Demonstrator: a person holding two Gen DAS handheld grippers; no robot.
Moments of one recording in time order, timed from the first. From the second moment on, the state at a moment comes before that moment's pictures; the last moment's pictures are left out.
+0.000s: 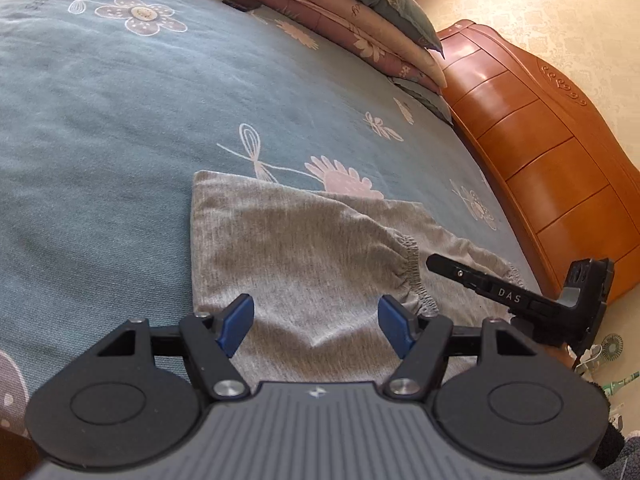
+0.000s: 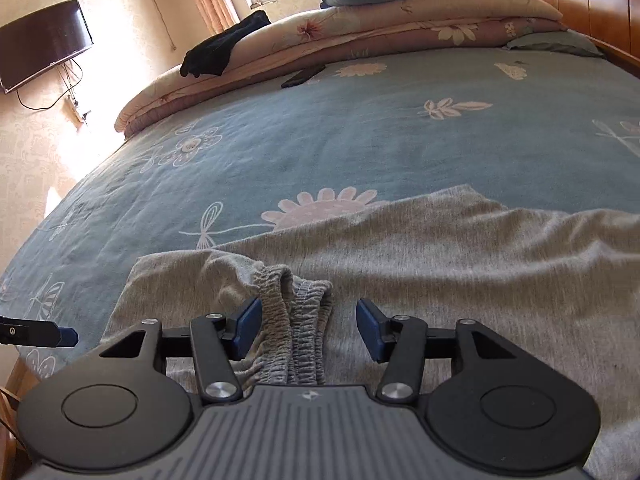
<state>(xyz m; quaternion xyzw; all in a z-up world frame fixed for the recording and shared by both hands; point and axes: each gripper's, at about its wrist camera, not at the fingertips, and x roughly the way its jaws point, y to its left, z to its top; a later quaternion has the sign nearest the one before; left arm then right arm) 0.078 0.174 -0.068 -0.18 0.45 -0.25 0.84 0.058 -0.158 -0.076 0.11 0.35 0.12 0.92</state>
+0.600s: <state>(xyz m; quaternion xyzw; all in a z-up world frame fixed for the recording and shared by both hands) 0.038 0.175 -0.066 -0.06 0.46 -0.26 0.85 0.040 -0.112 -0.086 0.05 0.40 0.29 0.87</state>
